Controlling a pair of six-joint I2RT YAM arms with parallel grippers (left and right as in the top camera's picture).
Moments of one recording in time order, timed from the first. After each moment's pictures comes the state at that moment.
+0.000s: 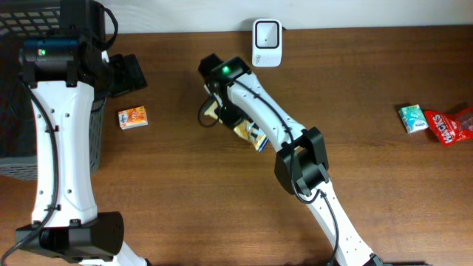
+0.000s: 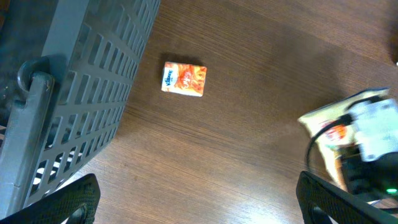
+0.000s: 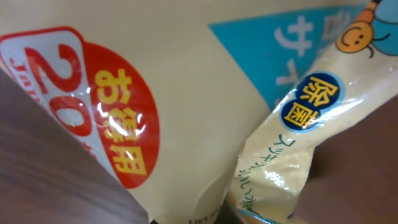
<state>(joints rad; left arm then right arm) 0.00 1.81 2.18 -1.54 -0.13 -0.36 0.58 2.67 2.63 -1.49 0.14 -0.08</state>
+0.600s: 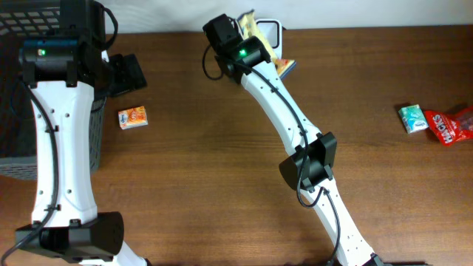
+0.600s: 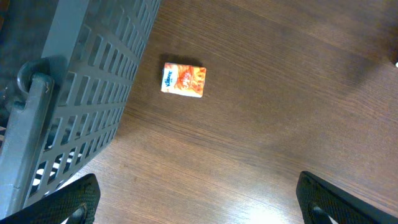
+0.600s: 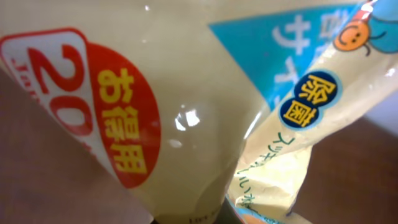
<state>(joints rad) 0.00 1.81 2.18 -1.54 -0.13 -0.36 0.54 2.69 2.88 -1.18 0.56 -0.01</state>
